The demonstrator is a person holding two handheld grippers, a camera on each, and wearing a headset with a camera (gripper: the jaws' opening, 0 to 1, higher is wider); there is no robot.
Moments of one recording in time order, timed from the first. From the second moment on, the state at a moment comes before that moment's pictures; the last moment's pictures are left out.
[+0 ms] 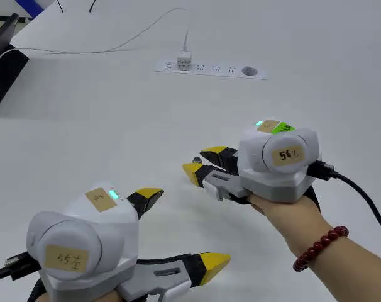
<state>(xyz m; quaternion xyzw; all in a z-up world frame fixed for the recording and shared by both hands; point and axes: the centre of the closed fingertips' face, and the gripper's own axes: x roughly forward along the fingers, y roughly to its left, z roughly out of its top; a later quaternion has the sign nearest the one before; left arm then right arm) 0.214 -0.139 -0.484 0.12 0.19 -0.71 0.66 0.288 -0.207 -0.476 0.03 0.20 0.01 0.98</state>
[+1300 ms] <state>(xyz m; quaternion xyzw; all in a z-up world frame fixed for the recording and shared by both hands) 0.221 -0.179 -0.479 0.17 0.15 -0.72 0.66 0.198 -0.247 -0.442 0.07 0.19 -0.07 0.98</state>
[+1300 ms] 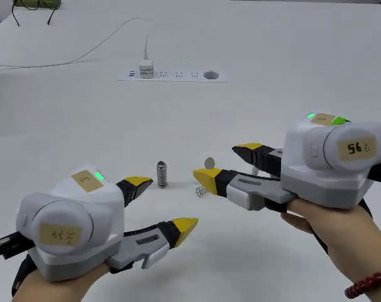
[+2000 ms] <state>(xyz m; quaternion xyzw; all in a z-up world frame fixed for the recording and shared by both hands) 0.220 -0.208 -0.495 0.20 0.15 -0.72 0.64 0.161 -0.260 -0.451 0.07 0.21 -0.08 0.97</state>
